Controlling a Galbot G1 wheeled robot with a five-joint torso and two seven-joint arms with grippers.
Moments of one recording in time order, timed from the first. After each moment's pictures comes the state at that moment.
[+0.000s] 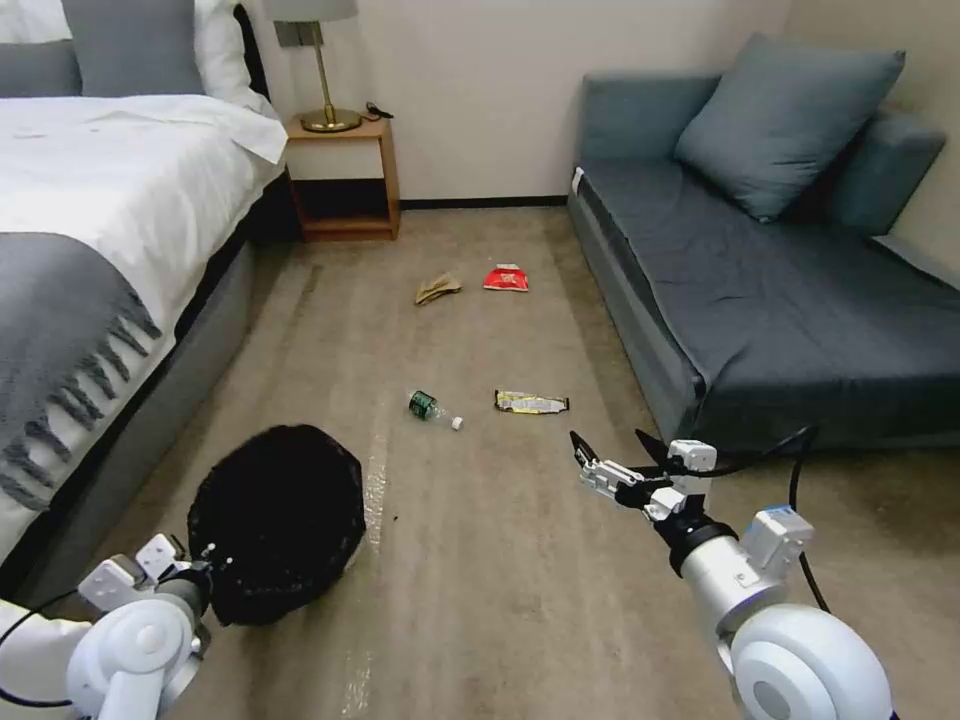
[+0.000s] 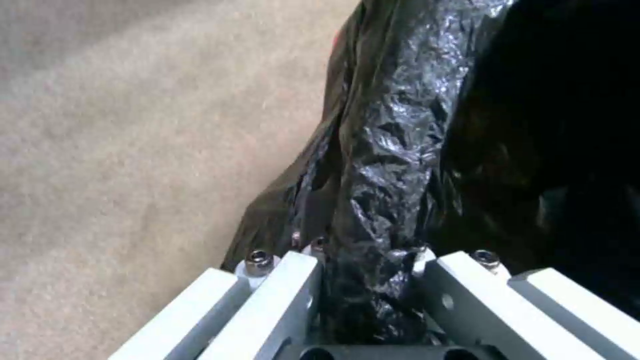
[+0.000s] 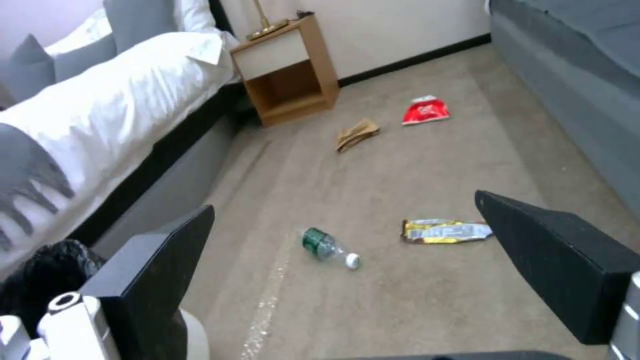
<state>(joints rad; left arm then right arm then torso) 1.50 -1.35 -0.89 -2.03 -1.11 0.56 -0.66 -1.55 1.17 0.41 2.35 0.65 -0.36 0.17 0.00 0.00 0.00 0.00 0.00</state>
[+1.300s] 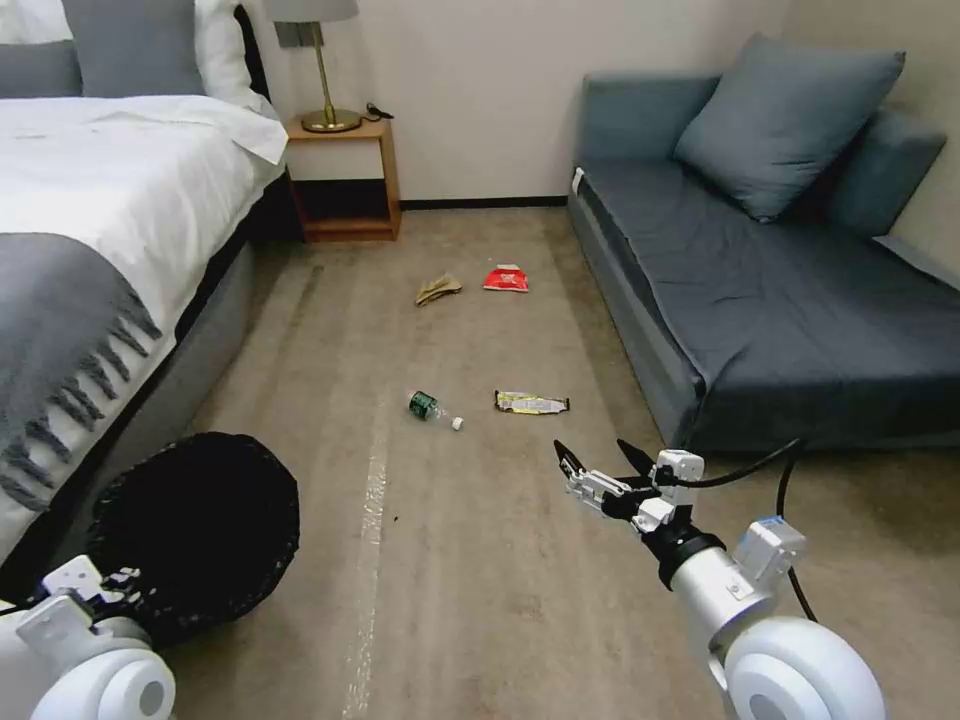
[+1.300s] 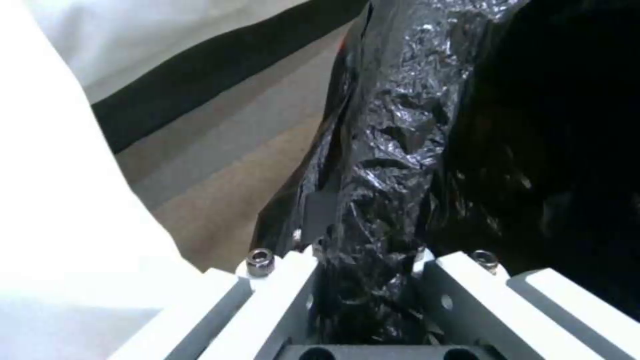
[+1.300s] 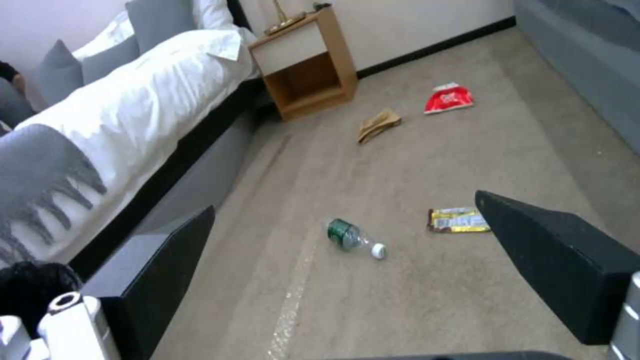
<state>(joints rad) 1.66 -1.35 -0.91 -2.11 -0.70 0.41 -0.66 -1.58 1.19 0.40 2.36 0.65 -0.36 0.13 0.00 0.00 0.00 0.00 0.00</state>
